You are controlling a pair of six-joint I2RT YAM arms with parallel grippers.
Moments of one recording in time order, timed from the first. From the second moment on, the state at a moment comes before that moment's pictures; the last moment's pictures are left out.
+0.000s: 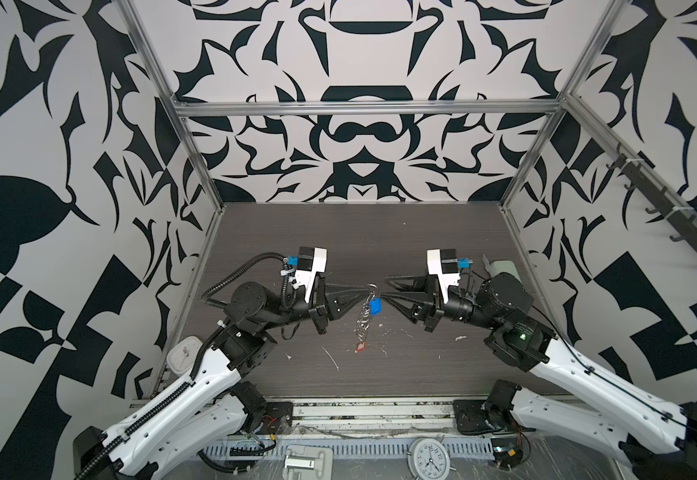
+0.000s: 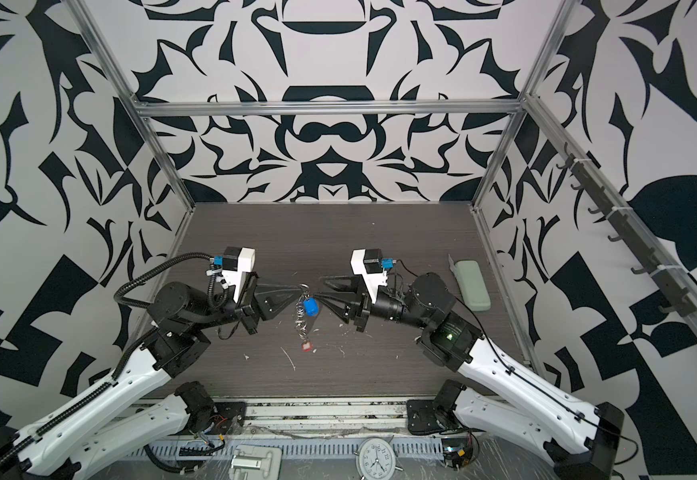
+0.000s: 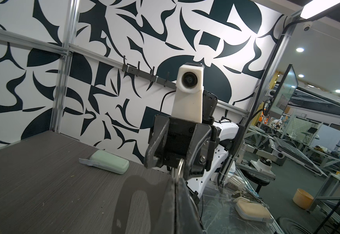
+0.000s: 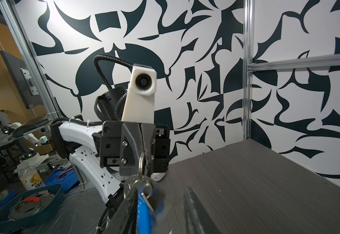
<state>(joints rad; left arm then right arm) -0.77 0.80 0.71 0.40 0.68 -0.54 0.85 0.85 0.82 0.21 -0.51 0.27</state>
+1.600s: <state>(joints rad) -1.11 0.88 0.72 0.17 -0.29 -0.09 0.74 0.89 0.87 -0.02 -0.33 0.17</state>
